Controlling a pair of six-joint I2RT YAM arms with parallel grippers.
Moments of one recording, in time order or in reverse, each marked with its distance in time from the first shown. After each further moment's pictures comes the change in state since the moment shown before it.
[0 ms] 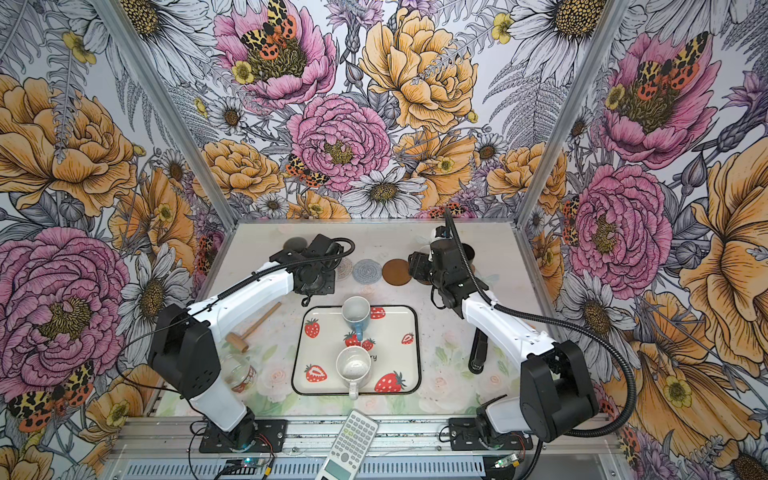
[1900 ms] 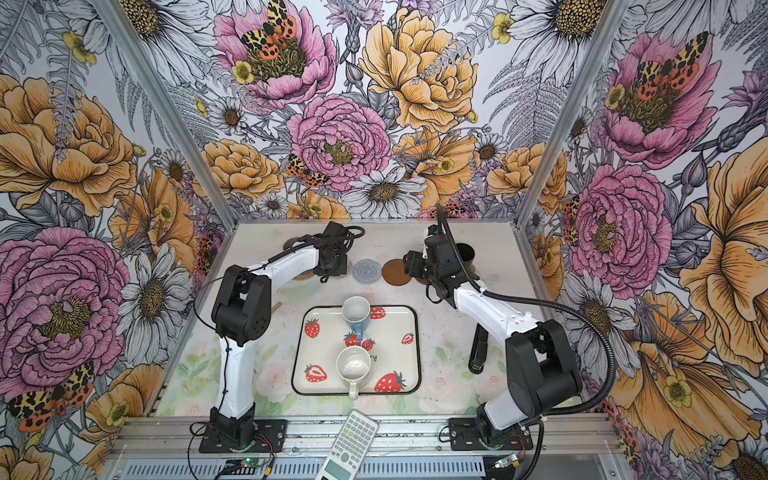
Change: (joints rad) left arm 0.109 0.444 0.298 0.148 0.087 0.095; right arm -0.011 0.122 0.065 0.007 -0.073 0.000
